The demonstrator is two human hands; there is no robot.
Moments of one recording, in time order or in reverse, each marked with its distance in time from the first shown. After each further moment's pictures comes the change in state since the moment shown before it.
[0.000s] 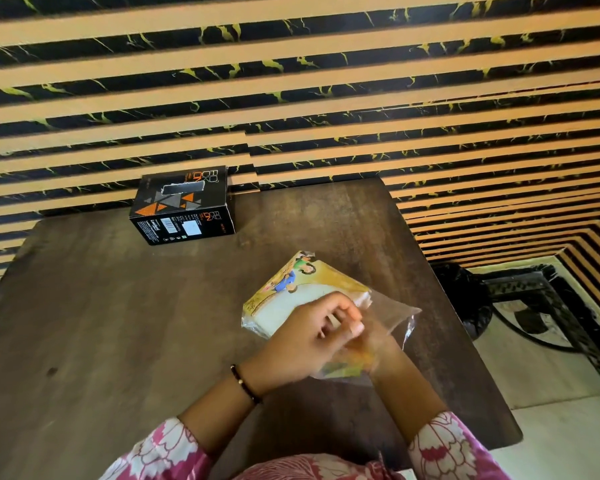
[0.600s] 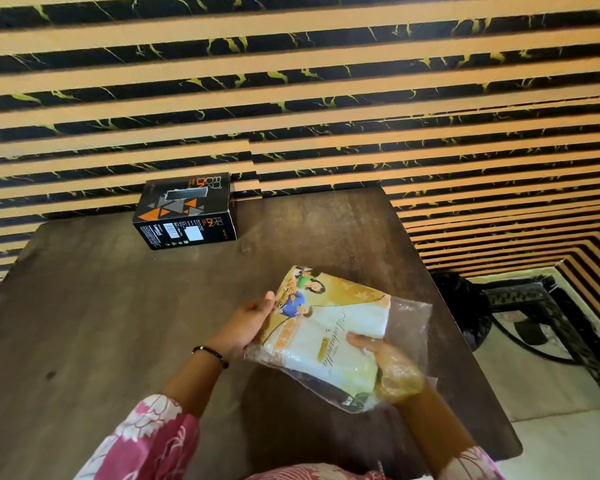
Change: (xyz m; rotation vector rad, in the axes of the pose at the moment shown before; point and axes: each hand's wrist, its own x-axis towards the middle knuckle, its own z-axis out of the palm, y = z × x) left_hand 0.006 -0.079 -0.051 -0.143 0.221 -0.832; right_hand -0.001 0.005 -0.038 -0.062 -0.124 0.107
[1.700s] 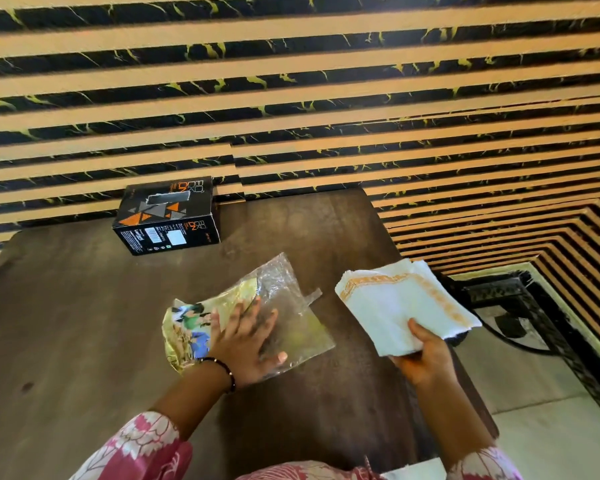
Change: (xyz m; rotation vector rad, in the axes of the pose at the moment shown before) left_hand 0.010 -0.046 0.022 1.153 0.047 0.383; right_hand -0.034 -0.021 -0.049 0.427 0.267 -0.422
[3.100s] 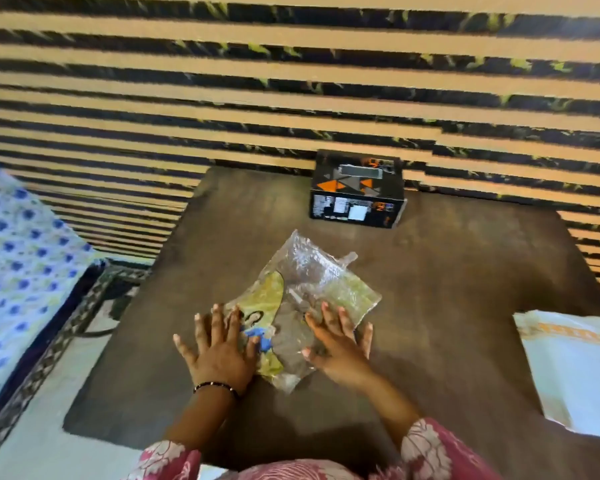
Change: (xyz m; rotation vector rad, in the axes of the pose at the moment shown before) left_hand -0.141 -0.238 0.073 -0.199 0.270 -0.757; right_hand -0.045 0.305 0.194 -2.146 -0.823 -0.362
